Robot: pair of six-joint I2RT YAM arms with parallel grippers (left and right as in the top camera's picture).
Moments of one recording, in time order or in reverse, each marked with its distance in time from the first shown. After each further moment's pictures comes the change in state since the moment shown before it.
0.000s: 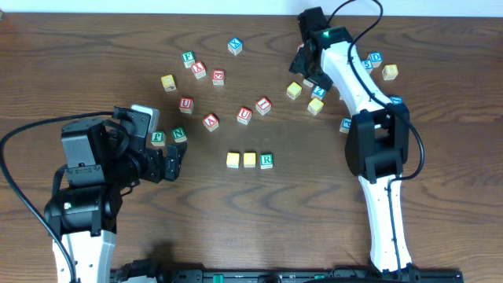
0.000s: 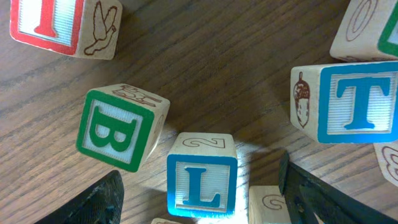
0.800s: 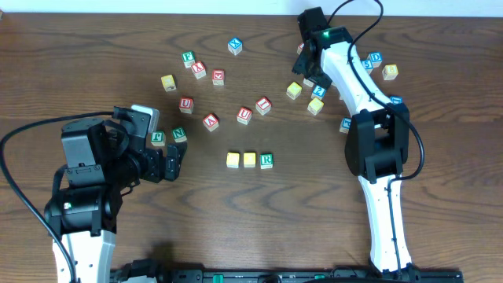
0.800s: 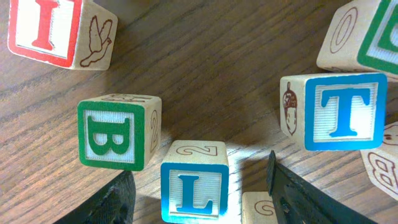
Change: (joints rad) left arm 0.000 0.000 0.000 0.000 0.000 0.000; right arm 0.000 0.000 0.000 0.005 0.032 -0.003
